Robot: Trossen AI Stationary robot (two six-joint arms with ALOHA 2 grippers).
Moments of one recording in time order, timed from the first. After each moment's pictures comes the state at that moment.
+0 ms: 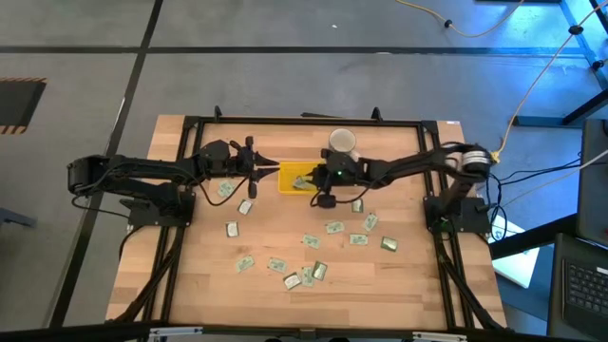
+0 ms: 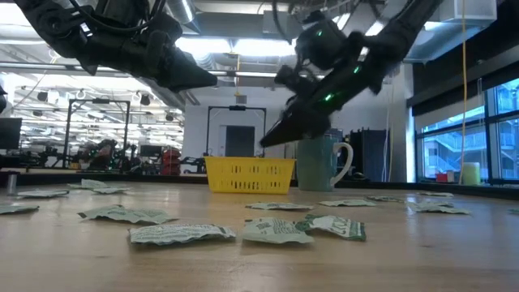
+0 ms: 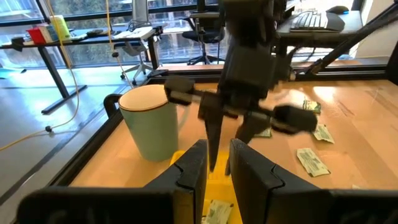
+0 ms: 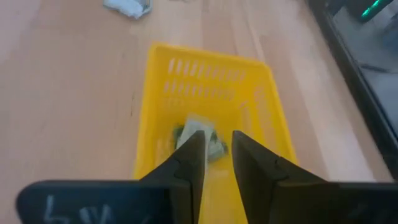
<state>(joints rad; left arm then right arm) 0.34 1.10 0.39 0.54 0.15 0.11 -0.17 1.75 0.90 0.26 0.06 -0.32</state>
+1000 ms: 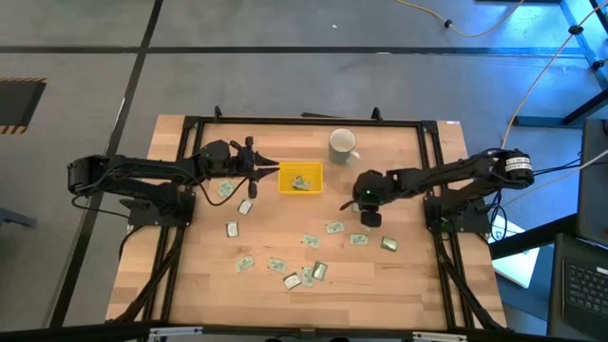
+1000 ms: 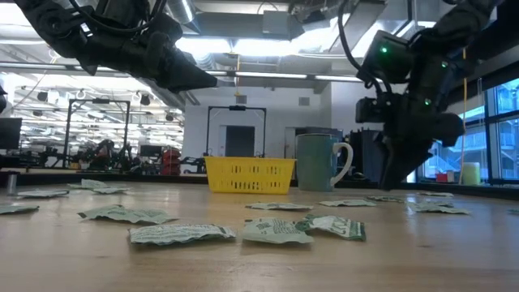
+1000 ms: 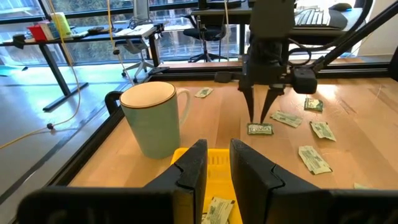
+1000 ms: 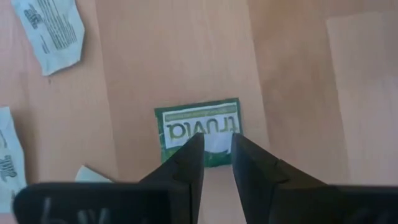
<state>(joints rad) 0.34 1.10 0.39 0.53 0.14 0.11 -0.09 1.42 0.59 -0.31 0.05 0.05</state>
